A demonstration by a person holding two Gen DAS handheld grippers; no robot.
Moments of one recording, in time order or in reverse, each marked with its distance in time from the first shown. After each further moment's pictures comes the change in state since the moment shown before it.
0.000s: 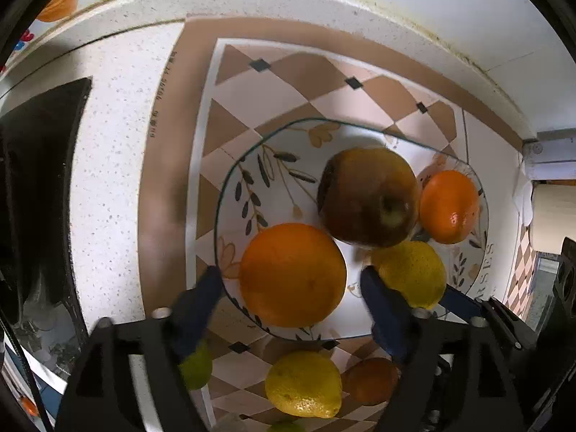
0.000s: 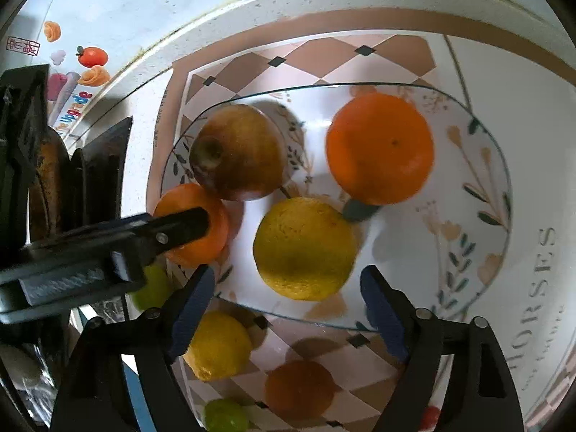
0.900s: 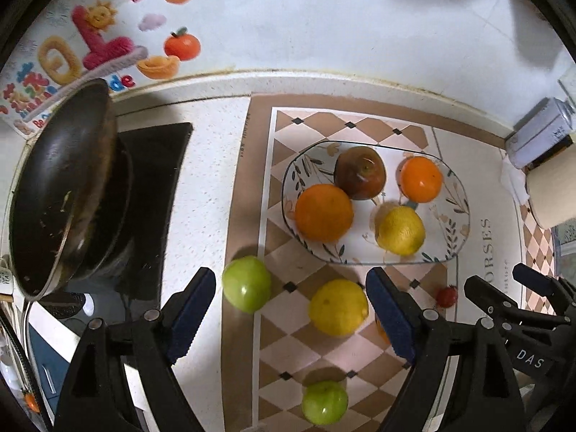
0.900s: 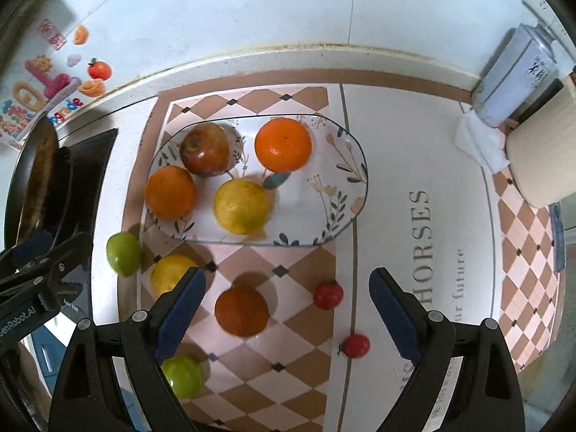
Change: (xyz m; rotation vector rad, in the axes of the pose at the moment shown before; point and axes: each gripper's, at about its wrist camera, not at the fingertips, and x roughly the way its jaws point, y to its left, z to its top) left arm -0.112 -0.008 -0.123 0.065 -0.343 0.173; right arm -0.115 0.008 -0.104 -0.013 -0.233 -0.253
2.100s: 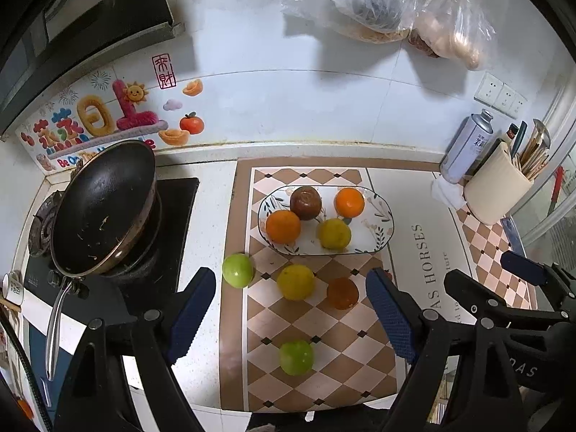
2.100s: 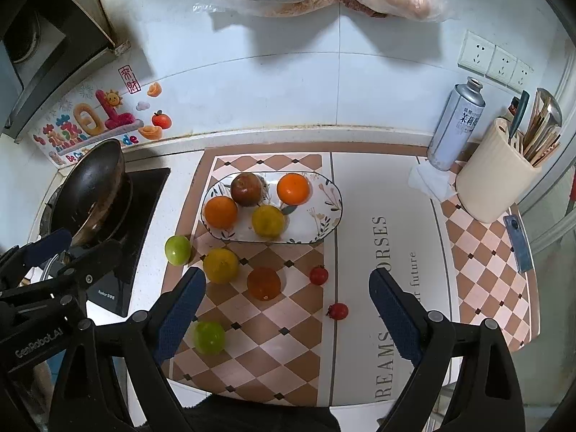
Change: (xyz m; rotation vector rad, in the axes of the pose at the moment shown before) left arm -0.144 -0.021 -0.079 0.065 -0.264 -0.055; right arm -0.156 0.006 -0.079 -0.030 -0.276 0.016
